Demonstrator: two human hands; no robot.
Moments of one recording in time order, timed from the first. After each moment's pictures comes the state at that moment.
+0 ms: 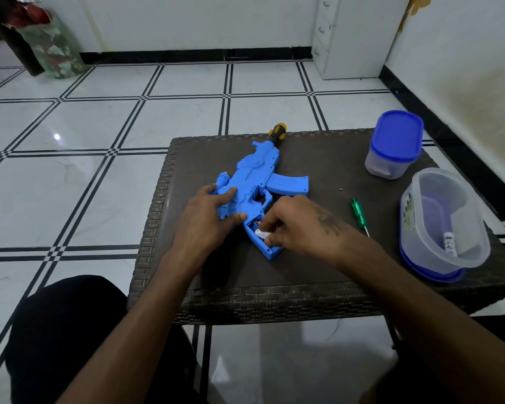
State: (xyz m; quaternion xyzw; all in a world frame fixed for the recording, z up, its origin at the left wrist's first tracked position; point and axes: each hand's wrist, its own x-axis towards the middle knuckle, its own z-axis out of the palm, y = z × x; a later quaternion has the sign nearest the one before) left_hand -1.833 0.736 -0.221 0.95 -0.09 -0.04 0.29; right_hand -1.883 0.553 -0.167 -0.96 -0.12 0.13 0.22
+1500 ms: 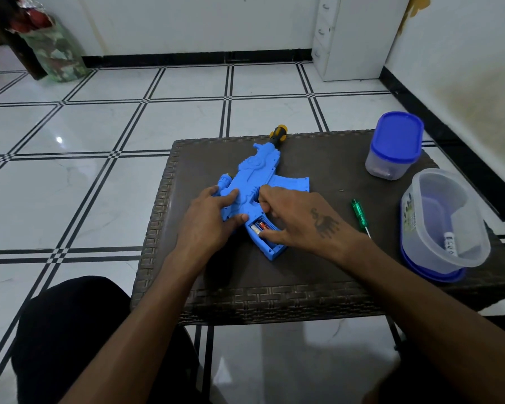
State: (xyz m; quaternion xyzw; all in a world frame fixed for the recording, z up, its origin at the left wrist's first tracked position) left_hand -1.836 0.732 -0.216 0.96 -0.09 -0.04 0.27; right_hand -1.872 0.540 -0.191 -0.96 -0.23 -0.05 0.13
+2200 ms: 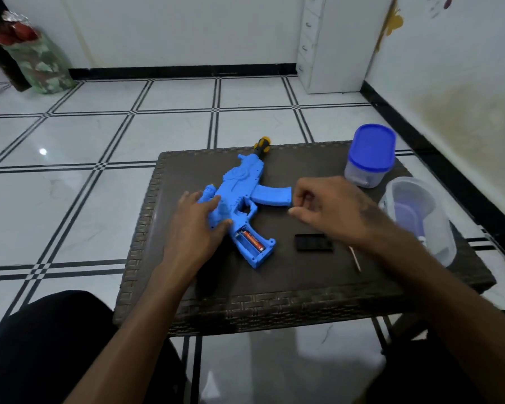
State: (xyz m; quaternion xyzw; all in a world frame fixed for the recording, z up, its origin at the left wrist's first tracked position) left_hand -1.843 0.726 -0.209 0.96 -0.10 0.02 0.26; right_hand -1.892 0.487 -0.145 -0.98 -0.08 -0.04 0.20
